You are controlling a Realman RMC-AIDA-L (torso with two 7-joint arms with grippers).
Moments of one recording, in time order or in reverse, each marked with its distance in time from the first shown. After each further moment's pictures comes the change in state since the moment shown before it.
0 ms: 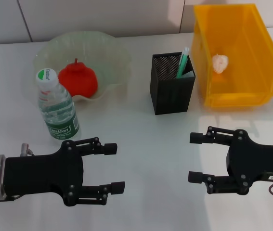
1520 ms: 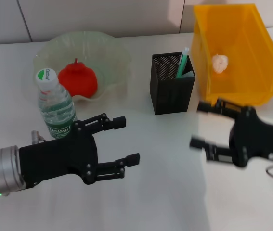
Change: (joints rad) left arm 0.045 -0.046 0.116 0.008 -0.230 -0.121 0.136; right arm 0.029 0.000 0.127 0.103 0.051 0.022 -0.057
